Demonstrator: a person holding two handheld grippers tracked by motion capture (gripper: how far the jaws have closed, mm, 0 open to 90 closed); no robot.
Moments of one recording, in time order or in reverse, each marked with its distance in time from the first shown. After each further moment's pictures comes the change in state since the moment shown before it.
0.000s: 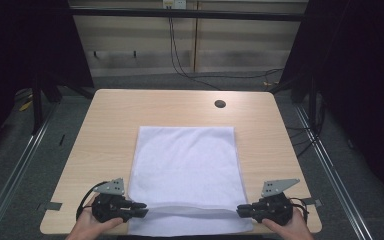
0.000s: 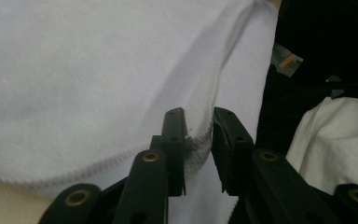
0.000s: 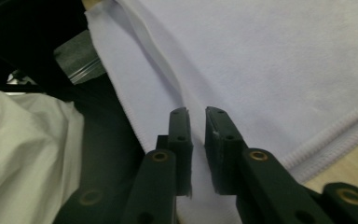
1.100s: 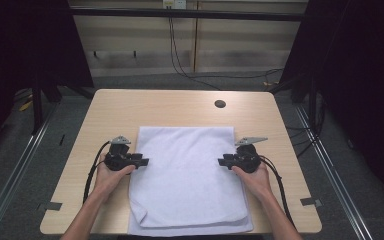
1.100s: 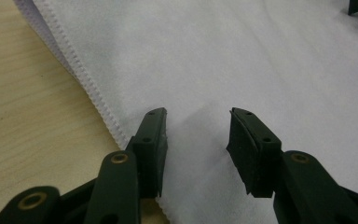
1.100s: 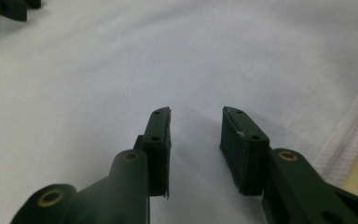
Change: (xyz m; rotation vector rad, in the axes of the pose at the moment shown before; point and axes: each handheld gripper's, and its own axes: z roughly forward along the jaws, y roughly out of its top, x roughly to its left) left arm 0.126 0.053 0.026 -0.085 0.361 -0.180; right arm -0.110 0.075 0.081 -0.085 -0.297 0.155
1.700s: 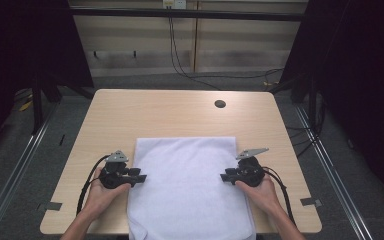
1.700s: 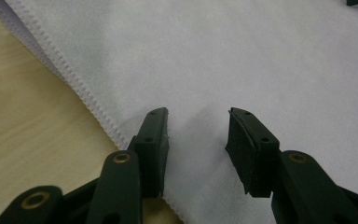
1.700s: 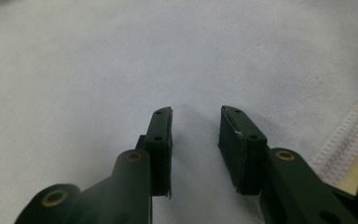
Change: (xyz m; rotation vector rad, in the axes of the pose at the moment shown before) left arm -0.032 -0.032 -0.026 0.031 -0.048 0.073; right arm 0.026 -0.024 -0.023 0.115 0.037 -0.043
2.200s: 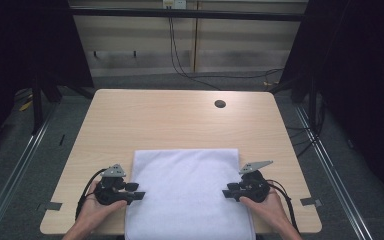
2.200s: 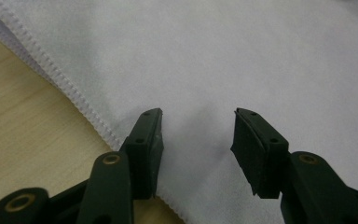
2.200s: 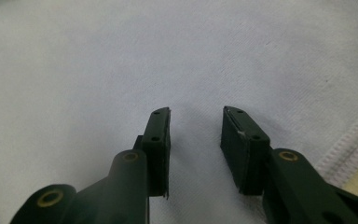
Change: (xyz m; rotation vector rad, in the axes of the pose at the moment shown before) left arm -0.029 -0.020 -0.020 0.060 -0.064 0.010; right arm 0.027 -0.025 -0.020 0.051 0.062 -0.013
